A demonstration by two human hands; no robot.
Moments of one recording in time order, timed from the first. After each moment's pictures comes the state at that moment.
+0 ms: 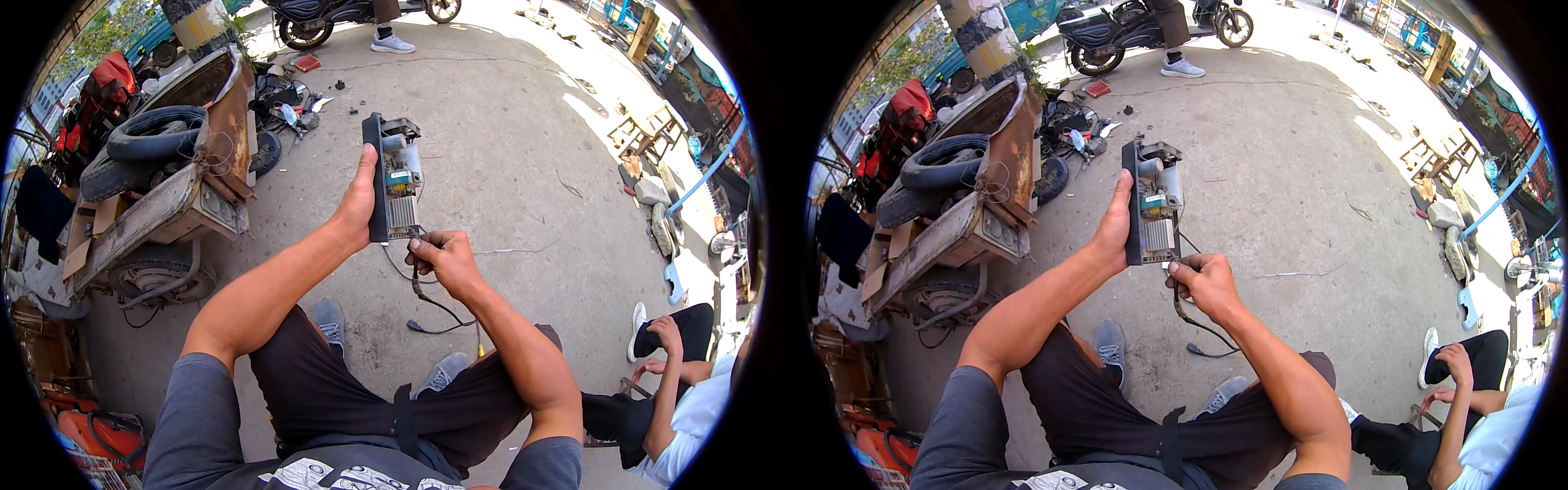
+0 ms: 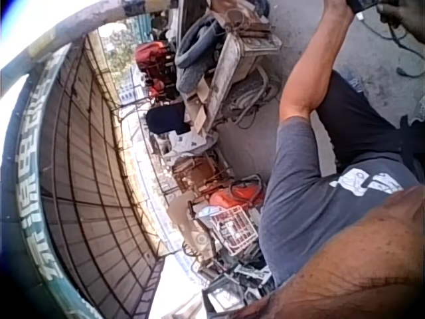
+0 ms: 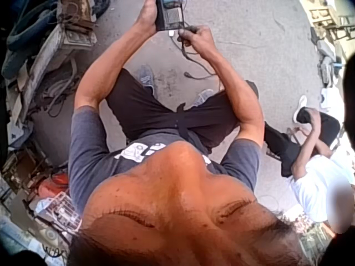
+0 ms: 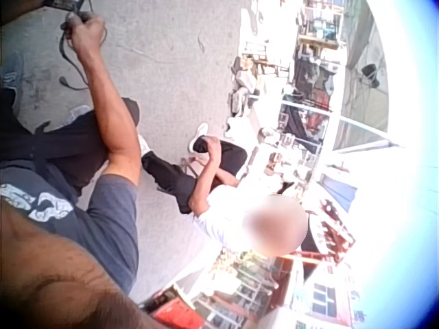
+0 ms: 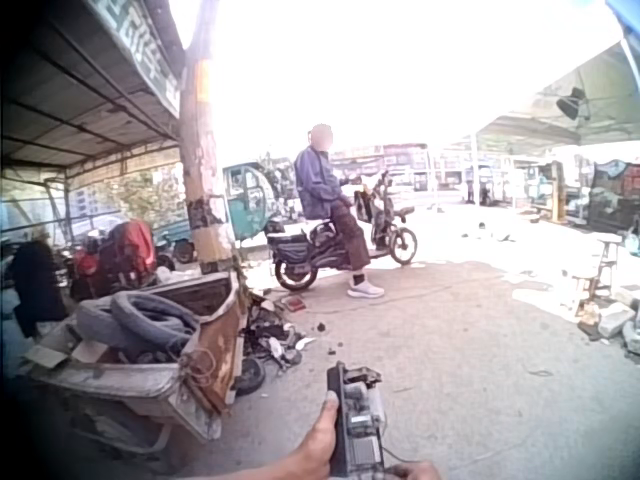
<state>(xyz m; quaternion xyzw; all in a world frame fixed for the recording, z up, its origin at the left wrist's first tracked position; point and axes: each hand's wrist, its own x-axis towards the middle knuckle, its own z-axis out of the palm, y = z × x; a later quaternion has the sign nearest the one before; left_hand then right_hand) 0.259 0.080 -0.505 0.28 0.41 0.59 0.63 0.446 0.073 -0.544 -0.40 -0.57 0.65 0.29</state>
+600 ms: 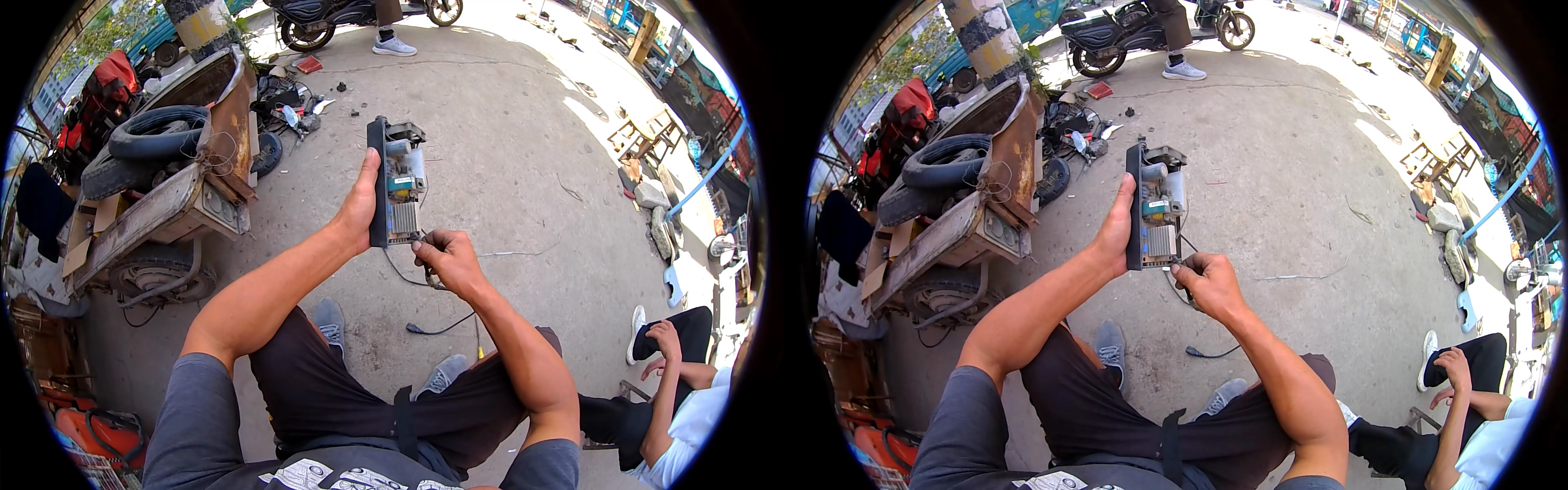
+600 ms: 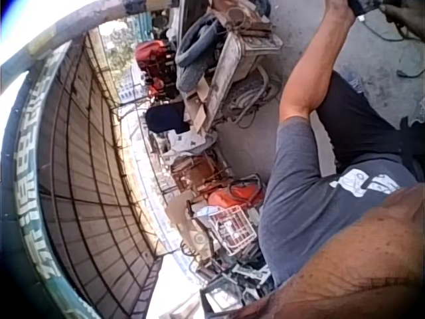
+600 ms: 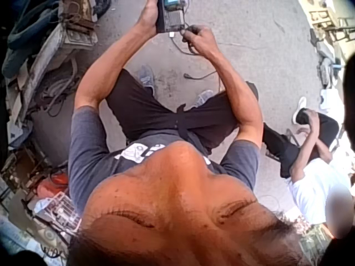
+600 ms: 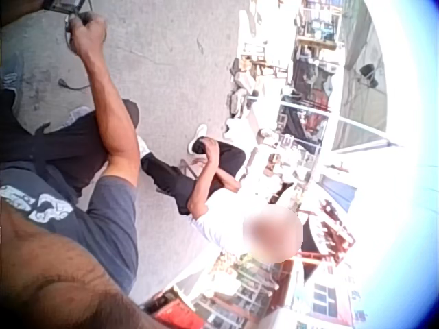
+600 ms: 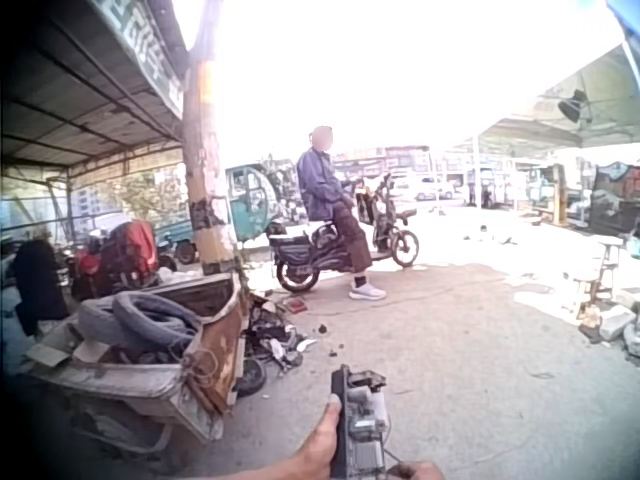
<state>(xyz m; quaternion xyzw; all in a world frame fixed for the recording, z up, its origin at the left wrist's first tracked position) 0.260 0.073 -0.497 0.29 0.41 0.58 0.64 0.452 0.079 -0.549 -0.40 -0.67 0.56 0.29</state>
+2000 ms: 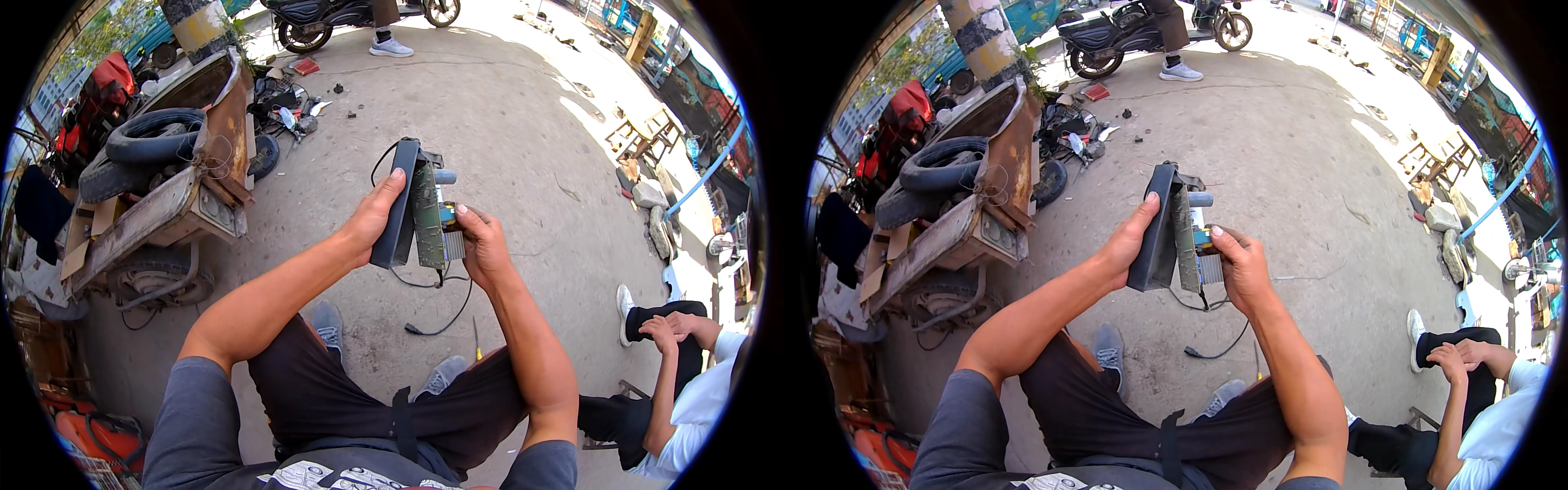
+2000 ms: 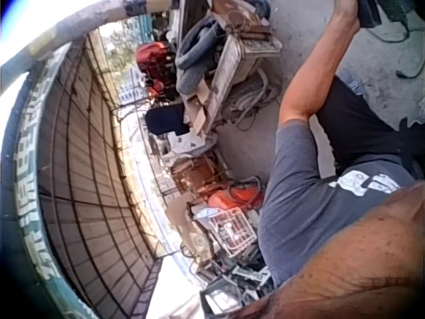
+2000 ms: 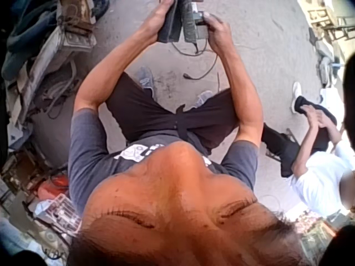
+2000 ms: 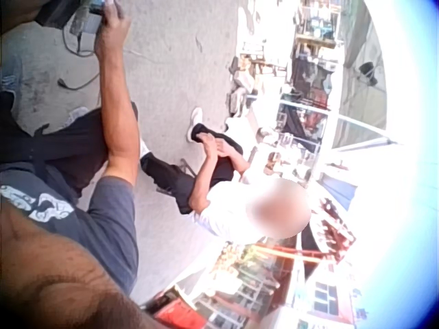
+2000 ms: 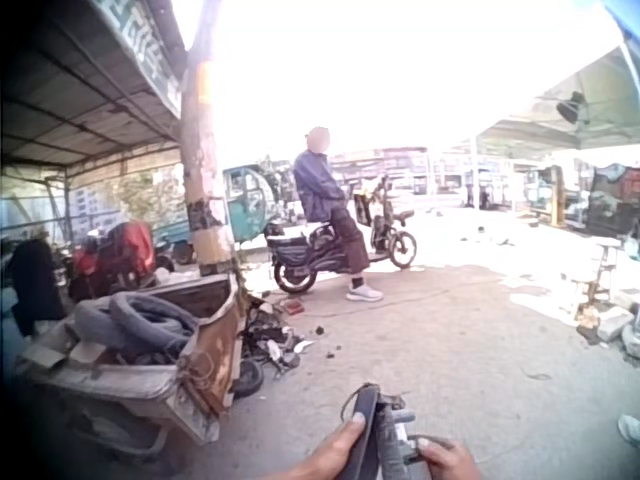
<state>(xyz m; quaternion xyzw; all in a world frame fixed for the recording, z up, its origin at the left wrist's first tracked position) 0.276 0.065 -0.494 0.36 0.39 0.51 0.68 0.476 0.107 -0.528 -0.29 -0.43 0.75 0.42</state>
